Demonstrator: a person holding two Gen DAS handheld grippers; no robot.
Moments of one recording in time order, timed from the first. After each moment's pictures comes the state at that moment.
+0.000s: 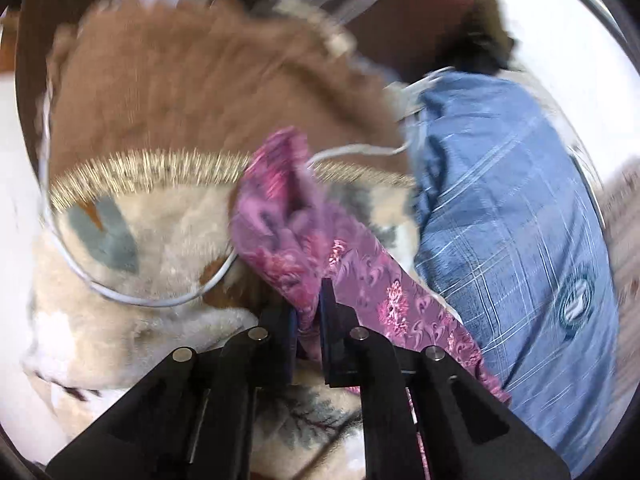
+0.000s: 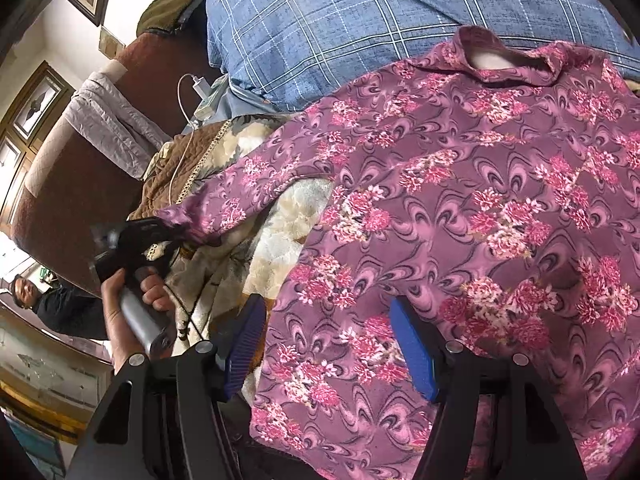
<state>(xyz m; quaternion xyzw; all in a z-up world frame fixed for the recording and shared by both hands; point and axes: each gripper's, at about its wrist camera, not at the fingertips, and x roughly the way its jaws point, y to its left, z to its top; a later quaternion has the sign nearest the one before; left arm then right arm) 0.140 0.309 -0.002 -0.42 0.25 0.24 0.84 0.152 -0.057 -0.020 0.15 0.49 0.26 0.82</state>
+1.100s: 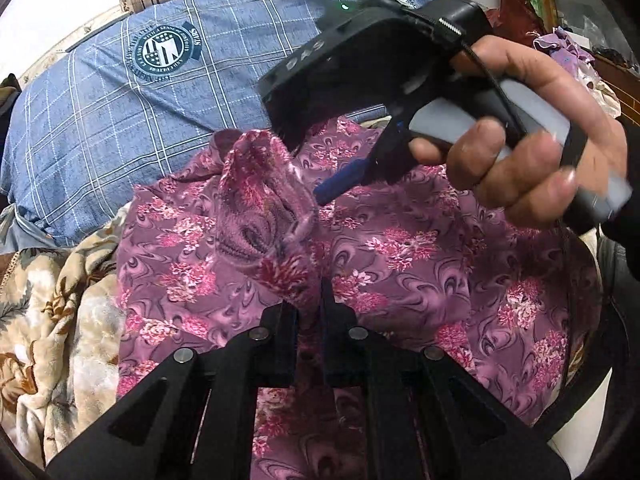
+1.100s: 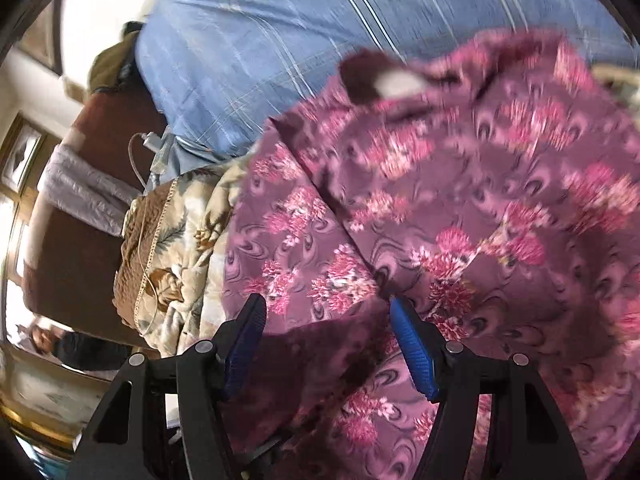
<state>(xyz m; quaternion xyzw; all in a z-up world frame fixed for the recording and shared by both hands) 0.120 -0.040 -0.006 0.16 0.30 -0.22 0.91 0.257 -0.170 -0.031 0.22 0.53 0.25 0.78</state>
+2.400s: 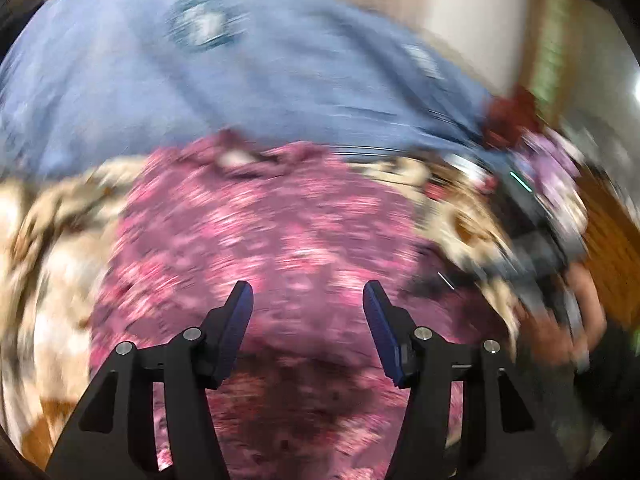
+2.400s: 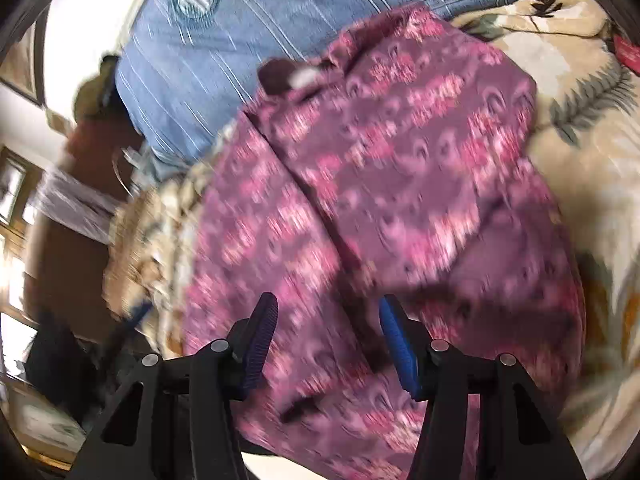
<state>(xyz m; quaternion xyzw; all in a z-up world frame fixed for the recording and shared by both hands) 0.149 0.016 0.023 -0.05 0.35 -0.26 0.90 0.149 -0.259 -0.035 0.22 0.53 0.17 0.80</state>
